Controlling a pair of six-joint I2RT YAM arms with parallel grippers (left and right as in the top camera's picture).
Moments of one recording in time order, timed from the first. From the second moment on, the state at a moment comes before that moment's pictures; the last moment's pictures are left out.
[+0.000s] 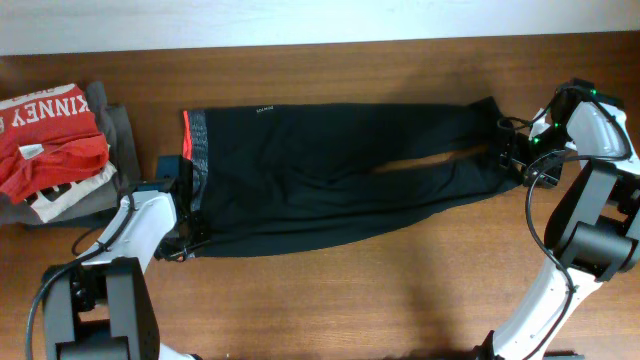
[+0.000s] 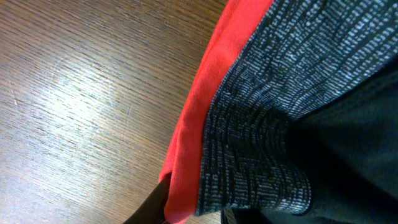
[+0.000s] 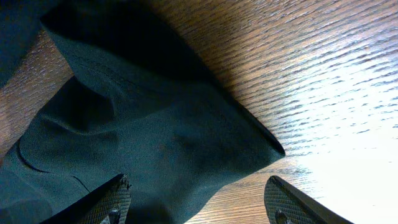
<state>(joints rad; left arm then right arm) 0.04 1.70 0.95 -0.86 -0.20 -0.36 -0.40 2.21 1.72 -1.14 -0.16 0.05</state>
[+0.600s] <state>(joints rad) 0.04 1.70 0.95 -0.86 -0.20 -0.36 -0.40 2.20 1.64 -1.05 -0.12 0.06</state>
